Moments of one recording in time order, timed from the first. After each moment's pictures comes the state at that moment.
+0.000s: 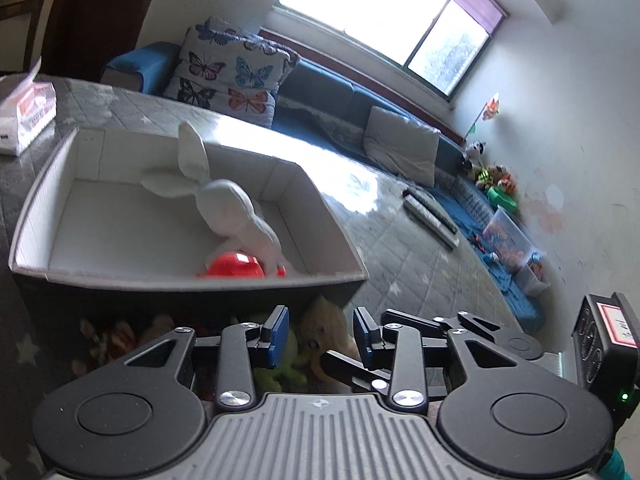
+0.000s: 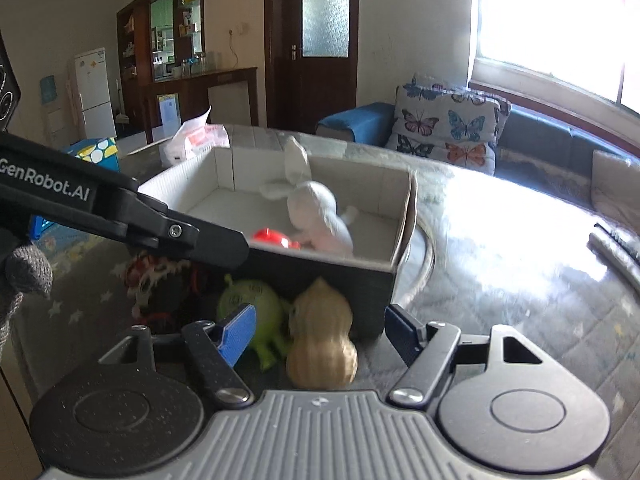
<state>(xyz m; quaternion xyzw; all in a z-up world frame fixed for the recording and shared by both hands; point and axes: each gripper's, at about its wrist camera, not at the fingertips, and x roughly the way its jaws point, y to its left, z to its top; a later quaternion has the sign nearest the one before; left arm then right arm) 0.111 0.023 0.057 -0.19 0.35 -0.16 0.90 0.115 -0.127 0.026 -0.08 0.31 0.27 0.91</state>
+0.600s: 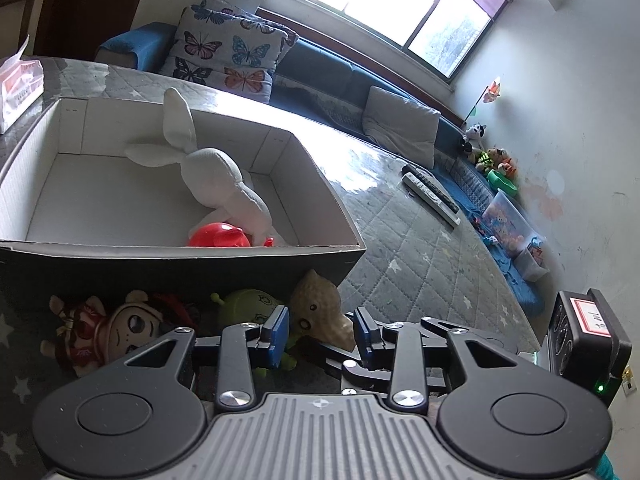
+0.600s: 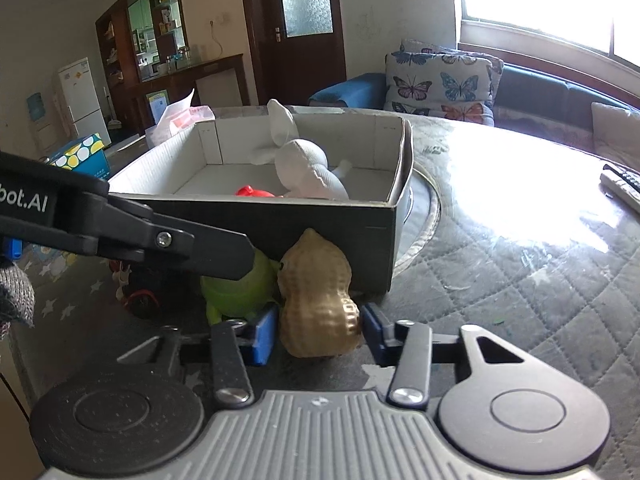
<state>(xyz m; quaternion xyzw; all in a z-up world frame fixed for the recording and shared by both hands) 0.119 0.008 0.041 -0.19 0.38 -0.16 0.89 0.126 -0.132 -0.004 -0.05 0.35 0.26 0.90</state>
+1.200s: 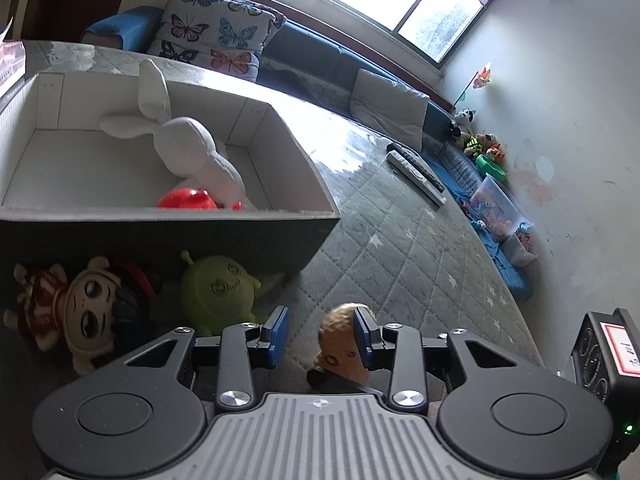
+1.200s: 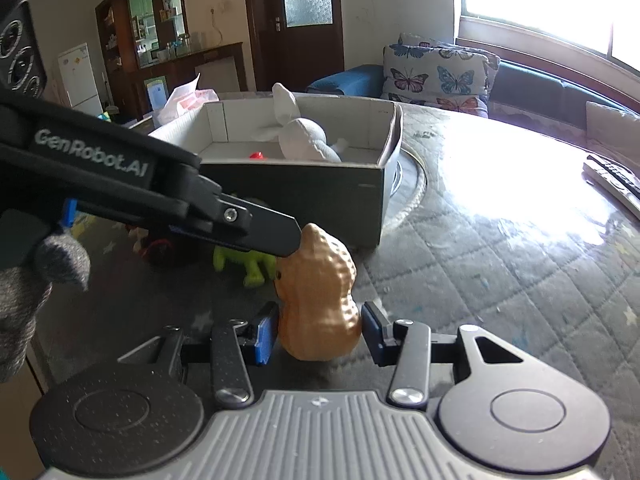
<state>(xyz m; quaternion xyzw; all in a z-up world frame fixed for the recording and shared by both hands) 0.112 -0.009 0.030 -0.19 0.40 -0.19 0.88 0.085 -0.150 0.000 -0.07 0.36 0.25 0.89</state>
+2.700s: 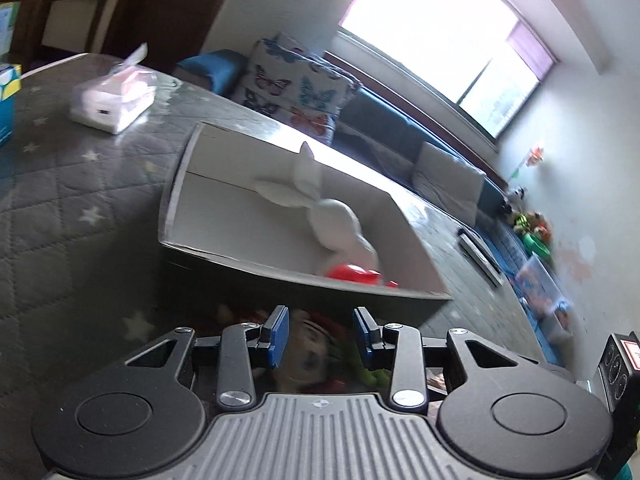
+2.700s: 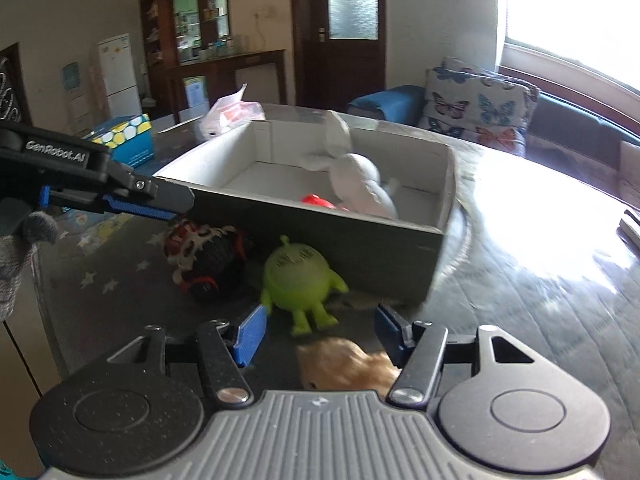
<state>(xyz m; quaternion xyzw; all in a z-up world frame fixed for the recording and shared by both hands) 0.081 0.114 0.044 -0.25 0.33 -0.07 0.91 0.104 -0.113 0.021 -0.10 0.33 0.32 0.88</state>
